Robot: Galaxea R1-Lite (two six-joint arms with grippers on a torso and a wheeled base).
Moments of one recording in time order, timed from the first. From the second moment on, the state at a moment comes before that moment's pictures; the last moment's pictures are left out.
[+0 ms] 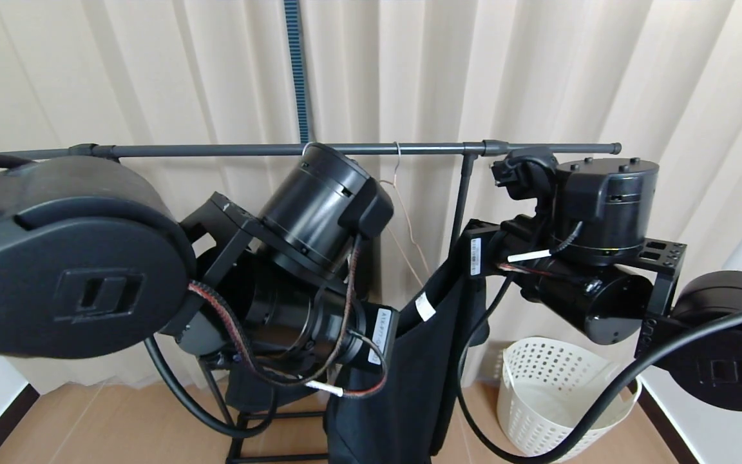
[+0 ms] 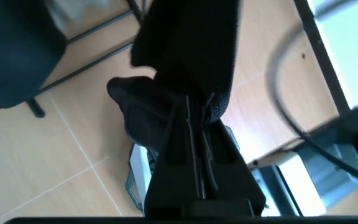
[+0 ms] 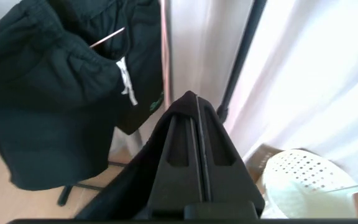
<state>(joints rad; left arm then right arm) -0.85 1.77 -1.40 0.50 0.16 -0.41 0.68 1.76 -0.98 -0.54 -0.51 0.10</state>
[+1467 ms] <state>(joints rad) -0.77 1.71 -1.21 0.25 0.15 -0.35 0.60 1.64 -0.91 -0.54 -0.49 -0.02</state>
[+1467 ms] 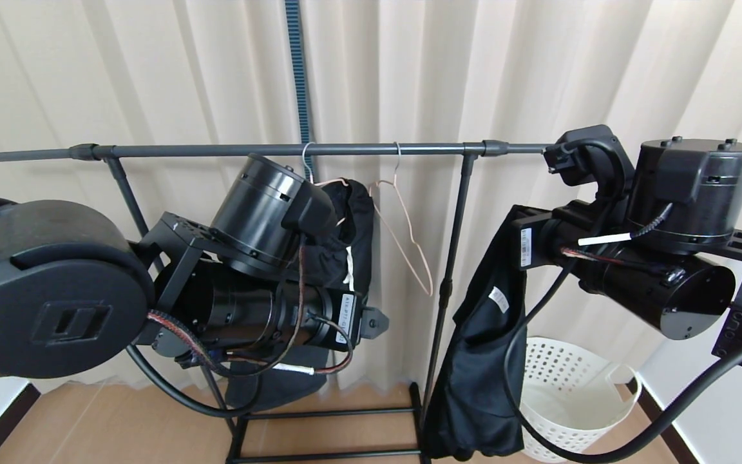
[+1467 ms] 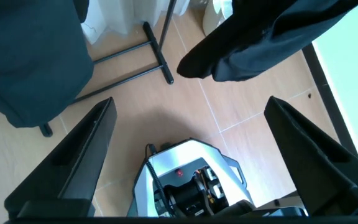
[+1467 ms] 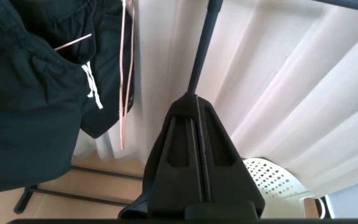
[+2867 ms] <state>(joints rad) -0.76 1.88 -1.35 0.15 0.26 -0.30 0.58 1.63 -0.90 -0.54 -0.48 -0.04</state>
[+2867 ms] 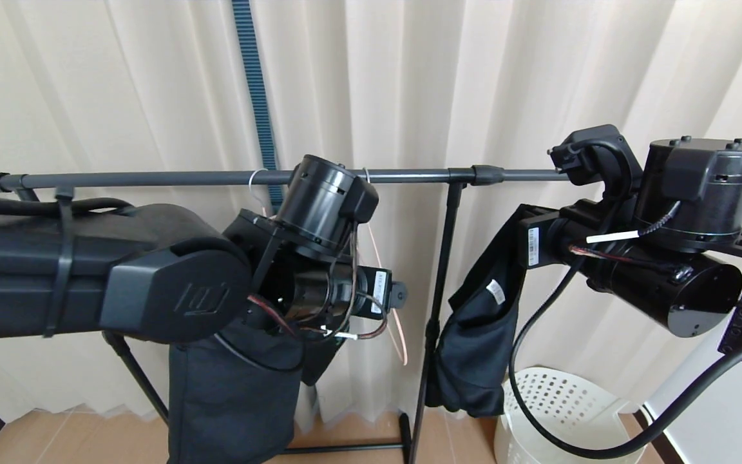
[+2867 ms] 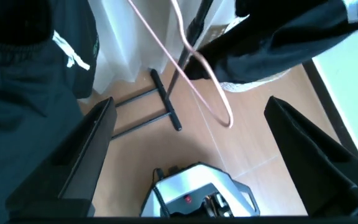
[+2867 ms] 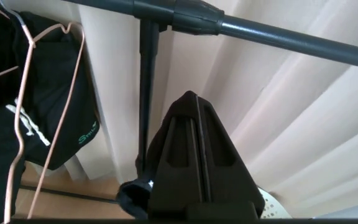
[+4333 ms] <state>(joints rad) -0.73 2.21 -1.63 0.17 0.42 -0.30 0.58 1.63 -0.89 -0.54 -0.48 -0.04</state>
